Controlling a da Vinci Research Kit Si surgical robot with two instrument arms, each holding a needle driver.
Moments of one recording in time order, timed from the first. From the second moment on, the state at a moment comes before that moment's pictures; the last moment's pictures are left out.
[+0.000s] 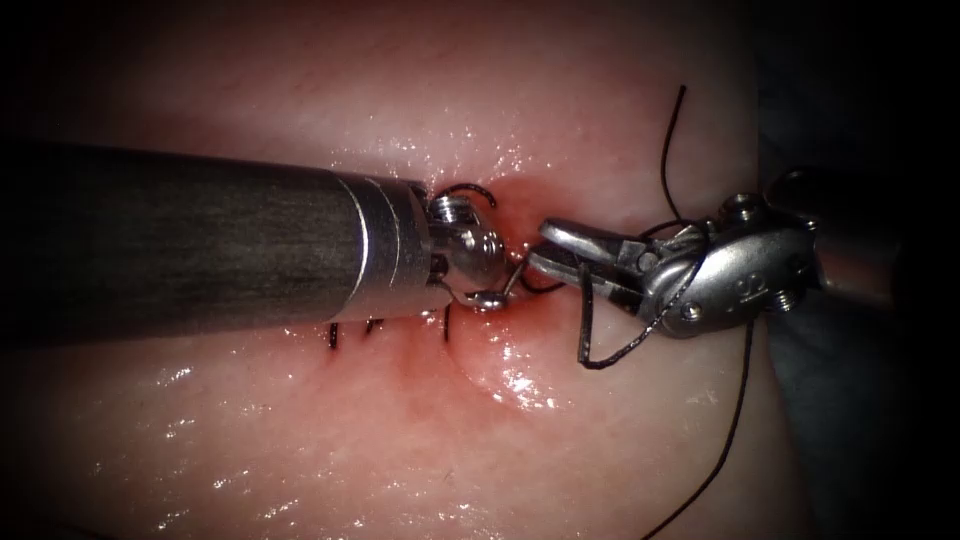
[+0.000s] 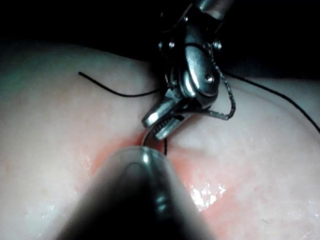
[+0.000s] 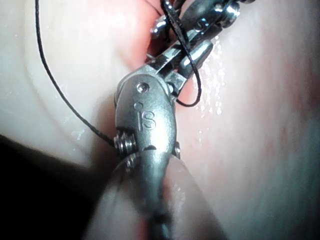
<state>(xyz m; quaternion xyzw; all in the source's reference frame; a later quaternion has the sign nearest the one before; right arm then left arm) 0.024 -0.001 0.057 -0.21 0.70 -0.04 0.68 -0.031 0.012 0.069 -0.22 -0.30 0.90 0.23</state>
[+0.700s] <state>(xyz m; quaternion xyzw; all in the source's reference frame) 0.025 0.000 0.058 -0.14 0.66 -0.06 0.73 -0.031 0.013 0.068 -0.24 -0.27 0.91 0.22</state>
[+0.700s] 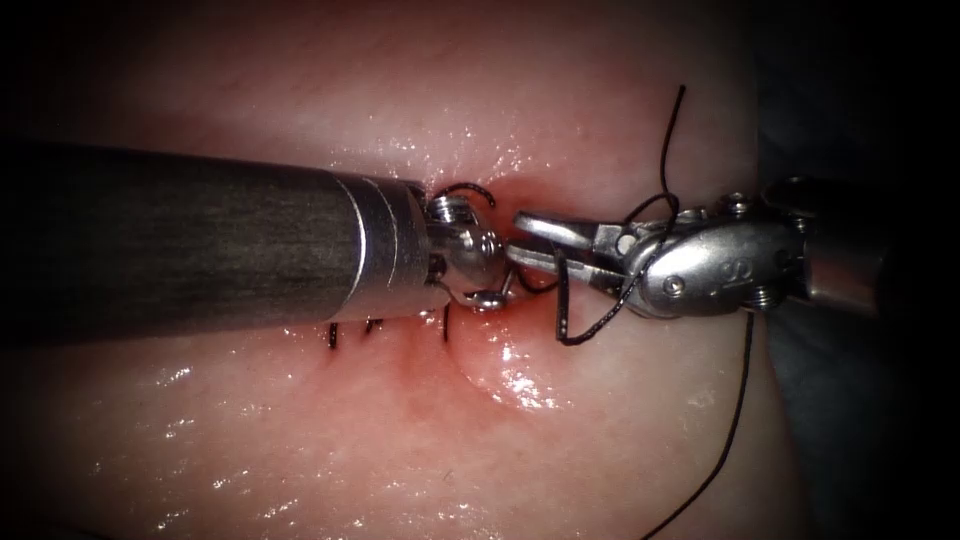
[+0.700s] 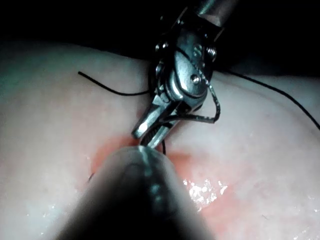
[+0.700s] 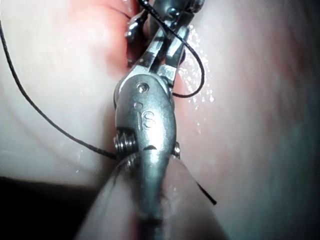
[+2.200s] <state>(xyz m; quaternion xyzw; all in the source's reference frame) 0.025 0.001 0.058 -0.14 0.67 -0.06 0.73 -0.030 0.012 0.061 -0.25 -0.24 0.92 0.21</state>
